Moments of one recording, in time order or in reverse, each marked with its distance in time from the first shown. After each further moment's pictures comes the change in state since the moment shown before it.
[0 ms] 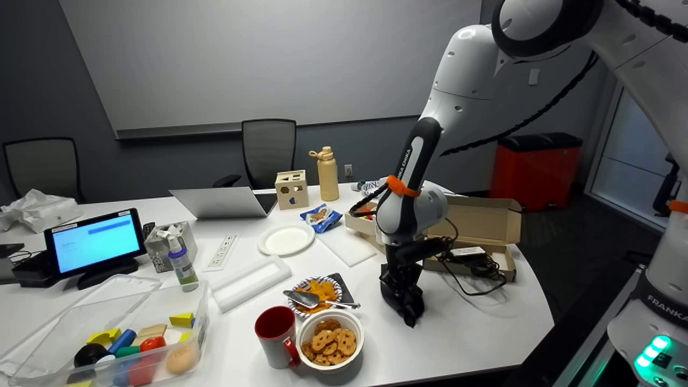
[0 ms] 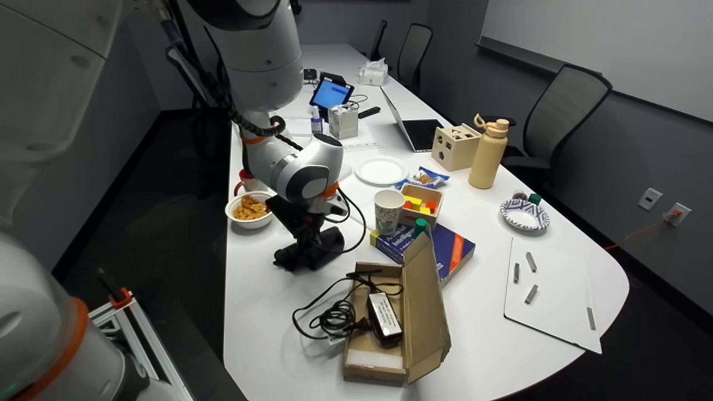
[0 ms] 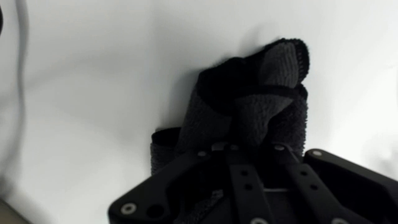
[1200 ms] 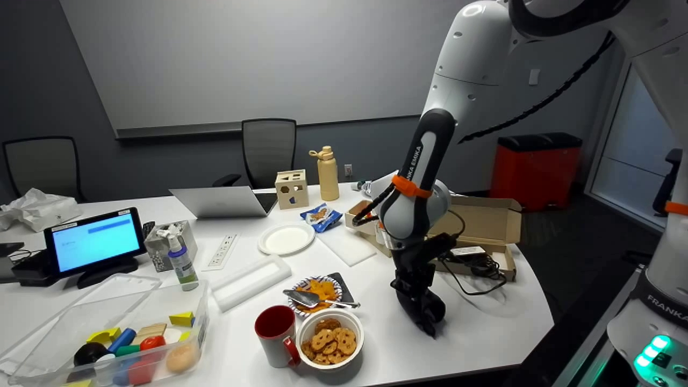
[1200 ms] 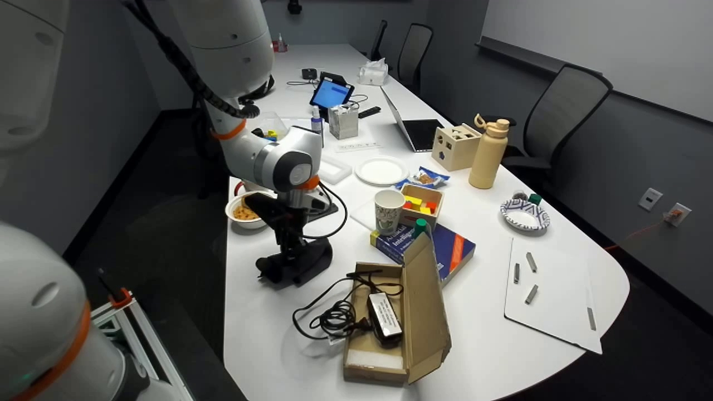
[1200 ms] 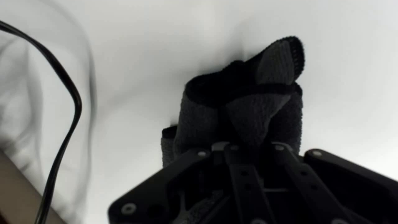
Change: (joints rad) arm 0.177 -0.112 -0.113 -0.087 -0.123 -0.146 0.229
